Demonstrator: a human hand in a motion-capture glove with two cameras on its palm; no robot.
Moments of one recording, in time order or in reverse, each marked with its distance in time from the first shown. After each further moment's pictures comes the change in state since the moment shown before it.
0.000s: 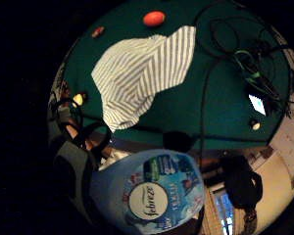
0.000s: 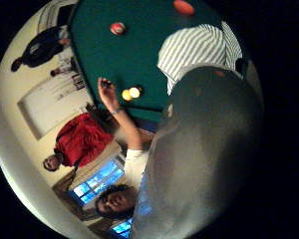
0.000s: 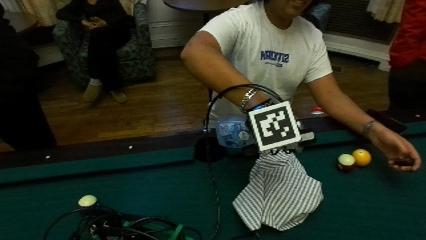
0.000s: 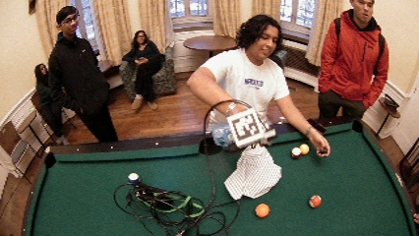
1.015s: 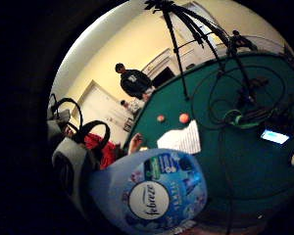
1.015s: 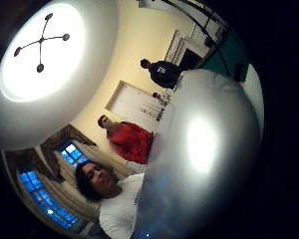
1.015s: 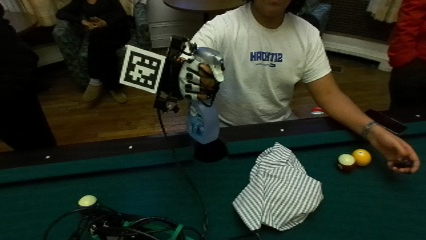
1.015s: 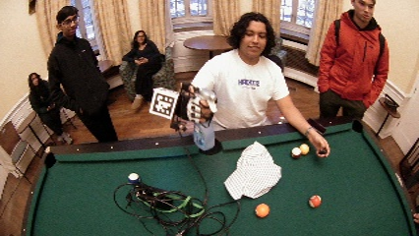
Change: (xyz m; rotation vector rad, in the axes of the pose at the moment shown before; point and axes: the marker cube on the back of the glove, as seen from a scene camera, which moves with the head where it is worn) arm 0.147 0.150 -0.087 1.003 -0.846 -0.594
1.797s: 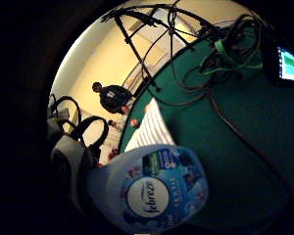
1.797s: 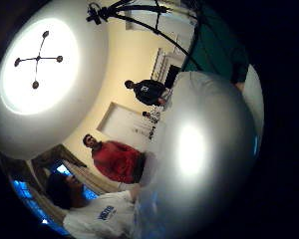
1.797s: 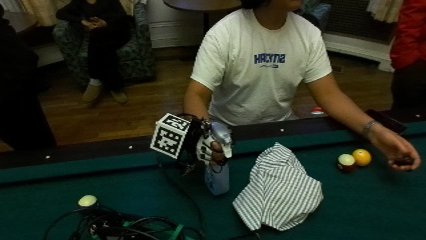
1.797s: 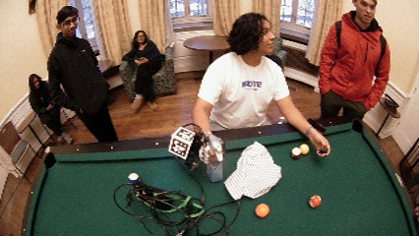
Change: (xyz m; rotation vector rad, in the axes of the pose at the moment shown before) arm 0.165 0.068 0.092 0.206 0.039 0.148
